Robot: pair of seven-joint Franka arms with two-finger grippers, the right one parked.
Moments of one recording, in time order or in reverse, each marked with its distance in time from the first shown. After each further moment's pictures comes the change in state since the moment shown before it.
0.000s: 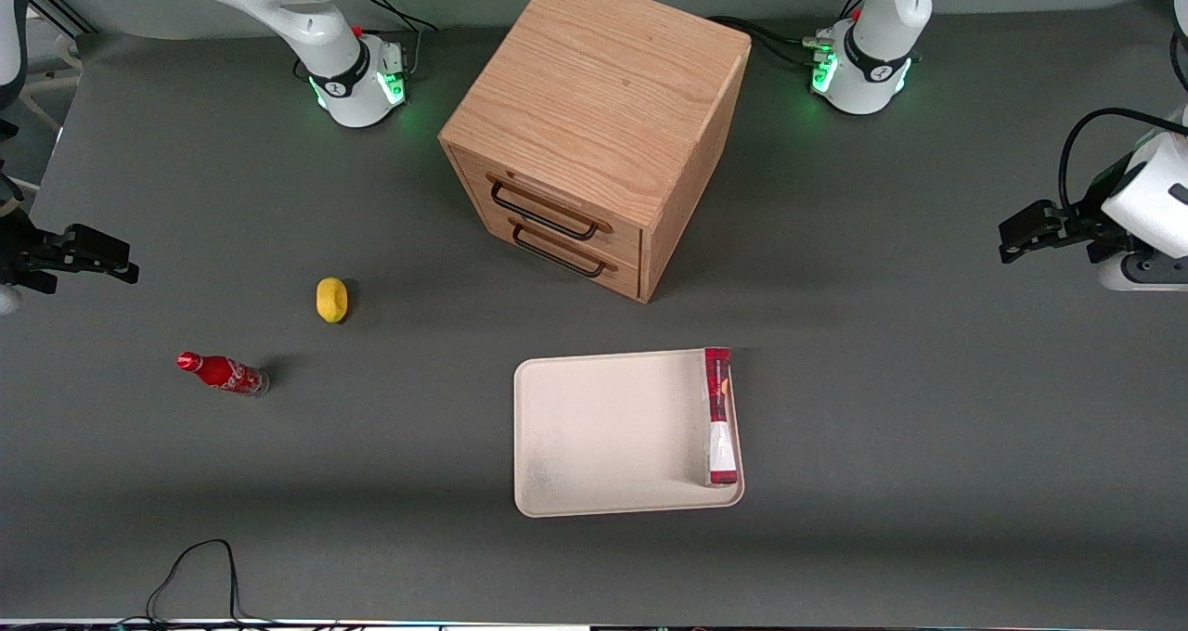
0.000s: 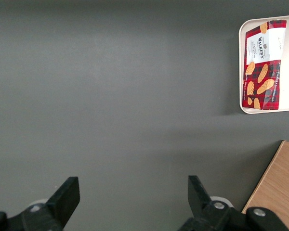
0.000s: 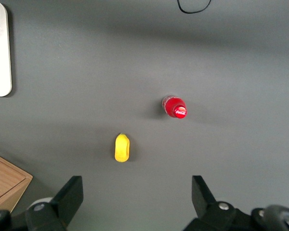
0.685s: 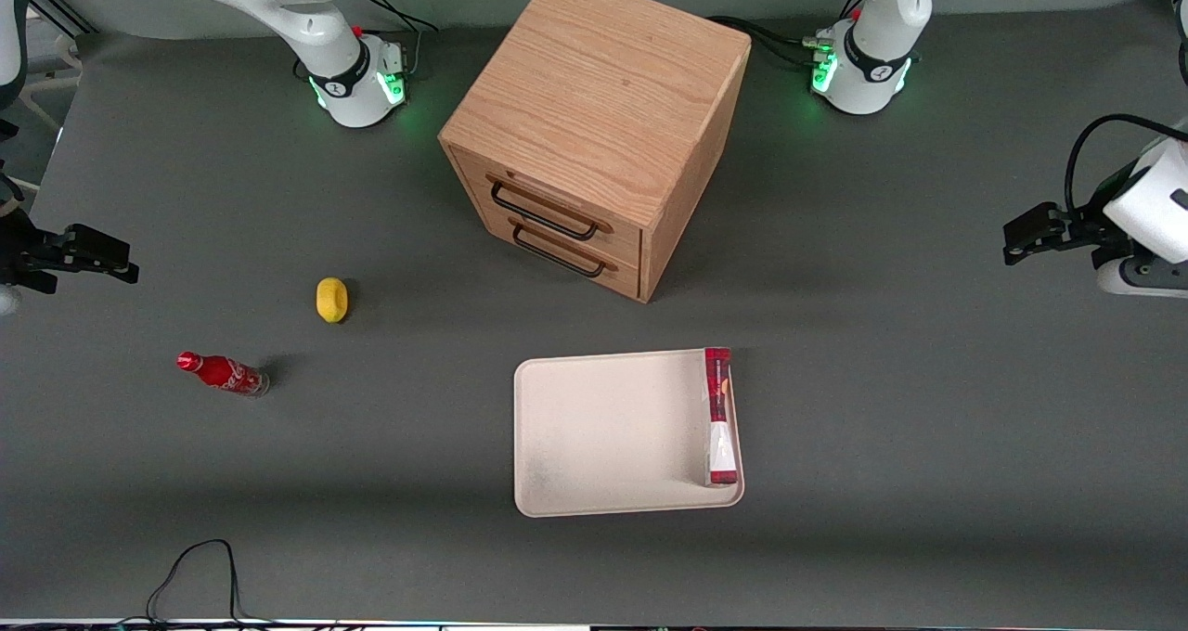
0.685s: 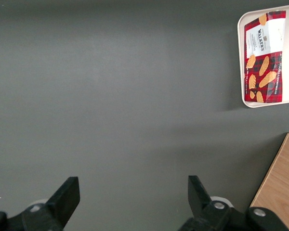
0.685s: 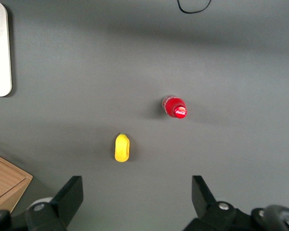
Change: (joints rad) arm 0.037 0.005 -0.027 0.006 0.002 0.000 0.057
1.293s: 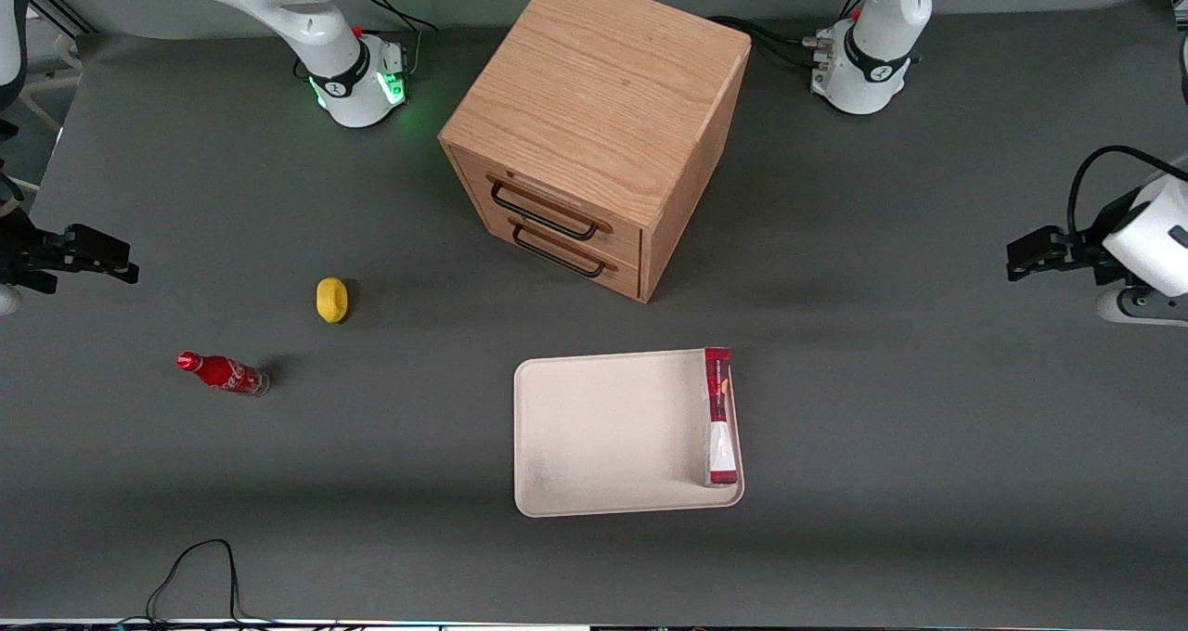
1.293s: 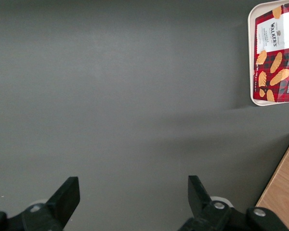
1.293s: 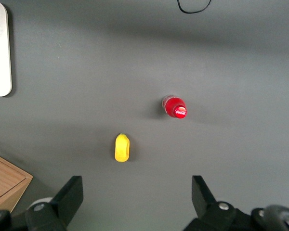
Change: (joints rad) arm 0.113 0.065 -0.109 0.024 0.016 -0.008 0.015
